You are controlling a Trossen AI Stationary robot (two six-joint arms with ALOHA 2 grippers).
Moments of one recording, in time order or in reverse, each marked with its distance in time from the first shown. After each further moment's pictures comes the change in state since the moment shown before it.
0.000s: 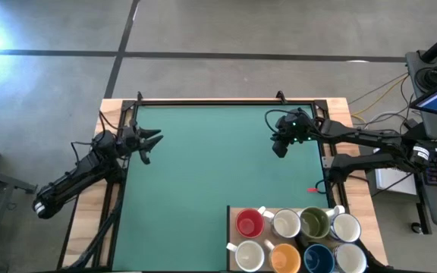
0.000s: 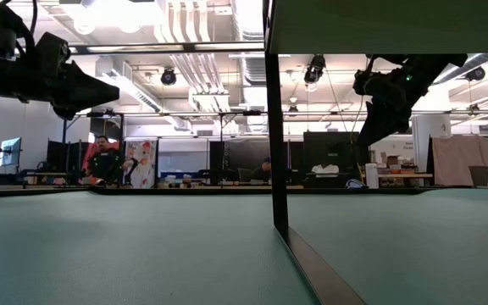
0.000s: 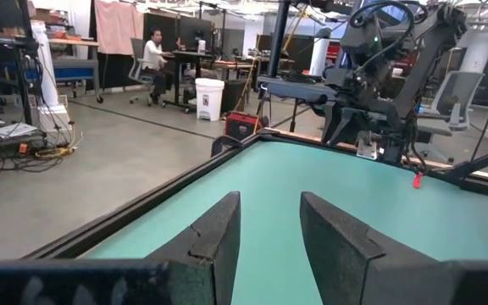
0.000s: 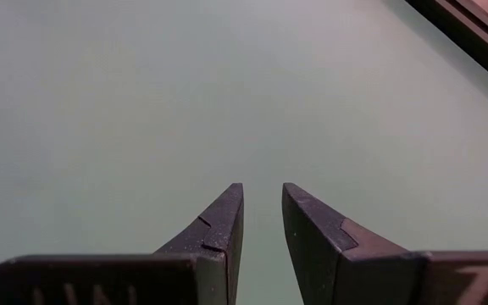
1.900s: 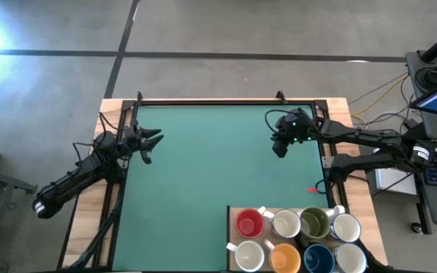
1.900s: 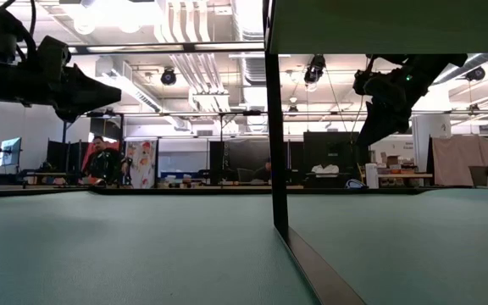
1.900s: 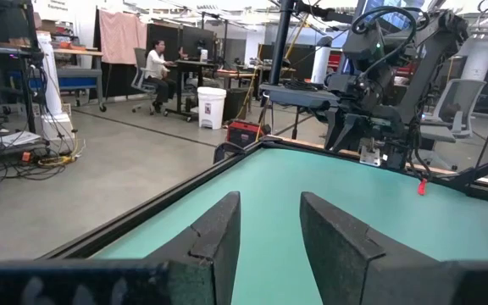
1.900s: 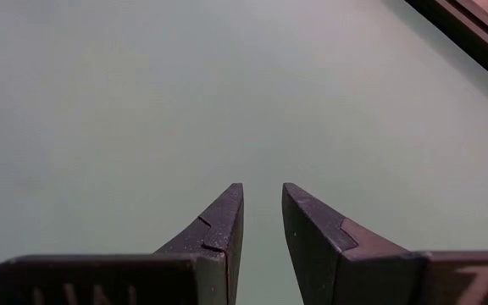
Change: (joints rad) left arm 0.000 0.005 -0.041 0.073 -0.007 -0.003; right arm 0.000 0.000 0.000 0.000 0.000 0.000
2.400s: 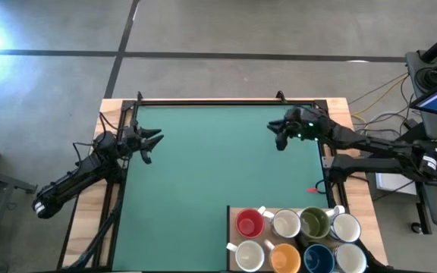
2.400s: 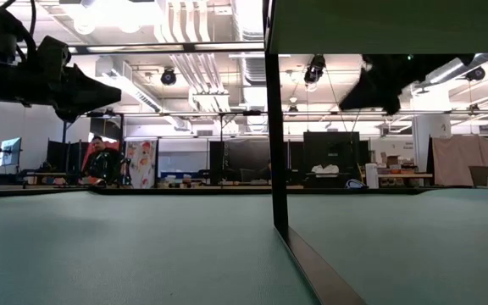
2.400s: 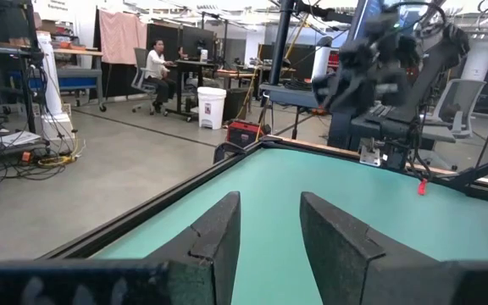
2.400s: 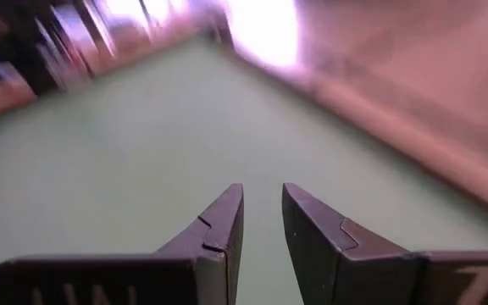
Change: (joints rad) left arm 0.000 0.000 0.000 0.000 0.000 0.000; right arm 0.004 -0.166 -0.082 0.307 0.001 0.099
